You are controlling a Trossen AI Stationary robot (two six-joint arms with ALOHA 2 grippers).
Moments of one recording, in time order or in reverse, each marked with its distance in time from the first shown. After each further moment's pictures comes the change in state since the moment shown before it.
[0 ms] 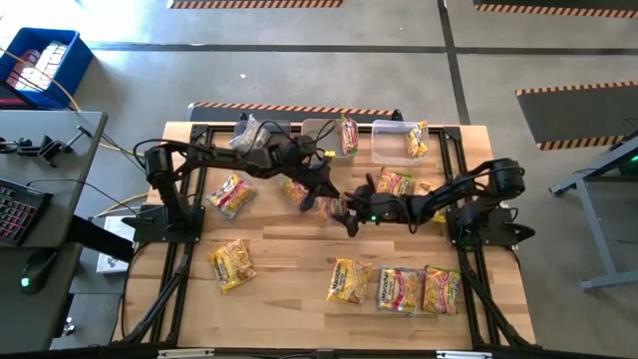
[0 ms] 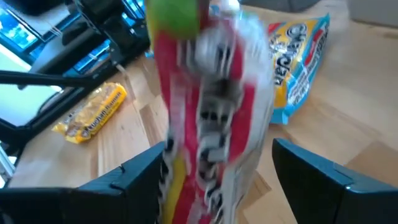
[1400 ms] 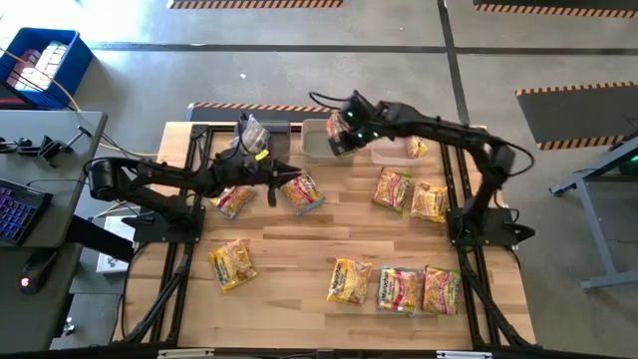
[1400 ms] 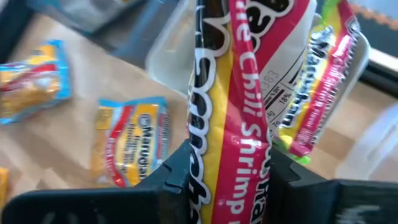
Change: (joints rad) left arm 0.057 -0.449 -0.703 0.752 -0.361 -0.159; right arm -0.493 0.083 1.073 -1.612 -0.184 -0.070
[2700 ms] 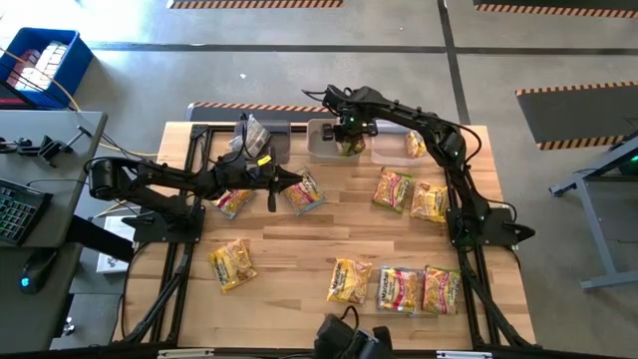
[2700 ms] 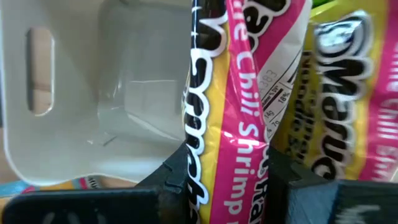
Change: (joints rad) left arm -0.042 0.000 0.001 -0.029 0.001 0.025; right arm -0.133 0.439 0.405 -0.311 -0.020 0.229
